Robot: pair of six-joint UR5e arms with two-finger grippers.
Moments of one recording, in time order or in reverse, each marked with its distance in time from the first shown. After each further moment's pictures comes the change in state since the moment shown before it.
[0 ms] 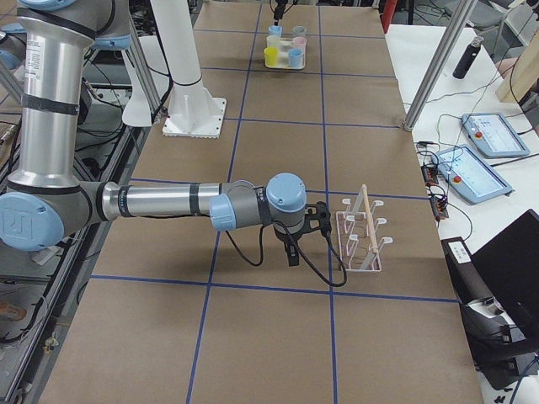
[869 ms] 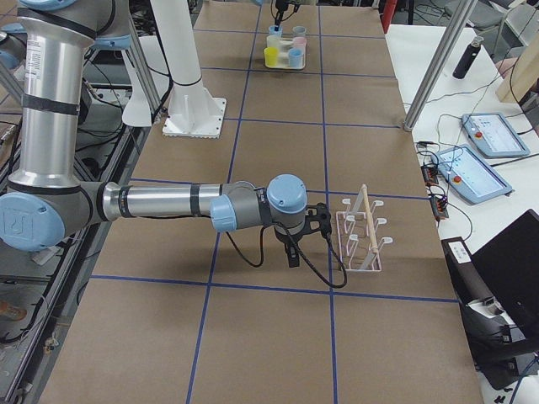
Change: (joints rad) left arm 0.000 -0.039 0.034 0.005 -0.049 -0.097; right arm -0.001 0.004 -0.006 0.002 -0.003 0.005
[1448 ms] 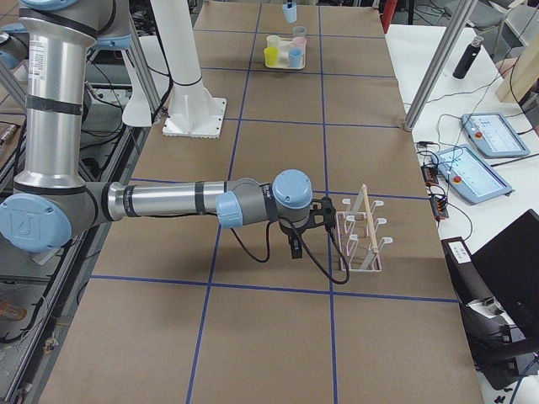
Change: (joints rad) left arm -0.272 -0.015 -0.104 0.021 -0.024 -0.084; right arm -0.018 0.036 0.000 0.001 0.064 0.084
